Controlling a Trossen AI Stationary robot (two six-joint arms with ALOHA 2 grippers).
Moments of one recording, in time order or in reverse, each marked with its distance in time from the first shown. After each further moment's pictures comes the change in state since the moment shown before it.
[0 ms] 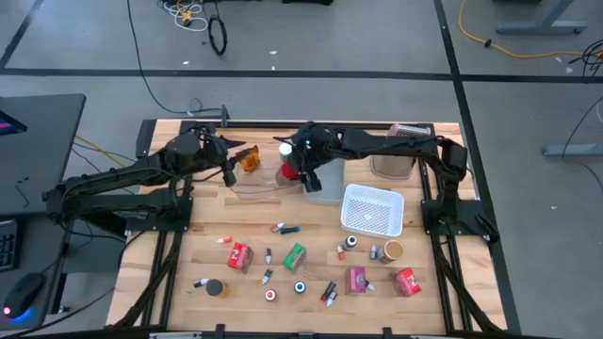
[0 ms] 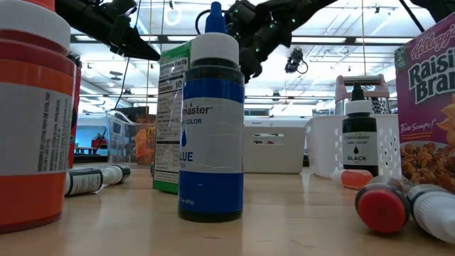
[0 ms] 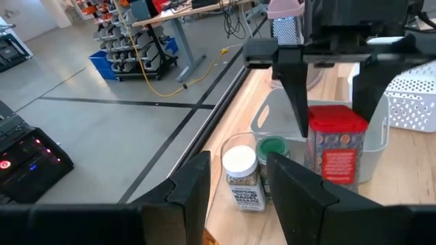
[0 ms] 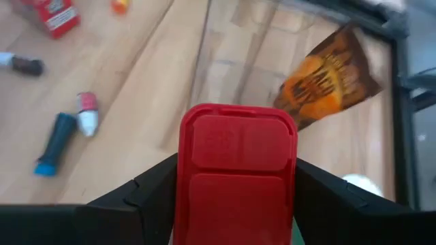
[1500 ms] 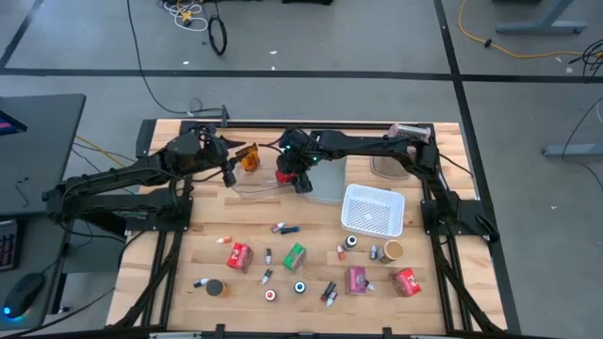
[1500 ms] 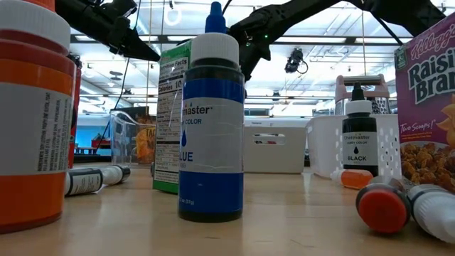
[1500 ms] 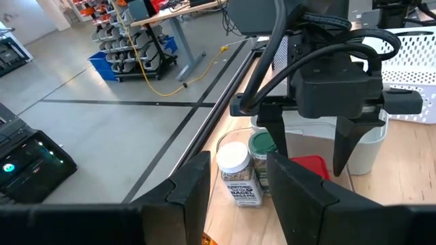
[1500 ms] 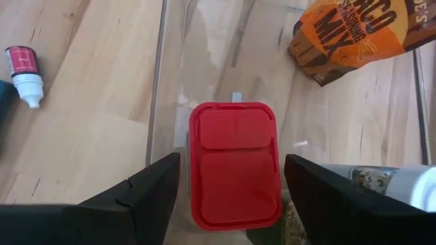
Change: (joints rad) left arm 0.000 0.000 0.000 -0.010 0.000 0.025; right arm 0.001 0.232 0.222 -0.172 0.106 0.023
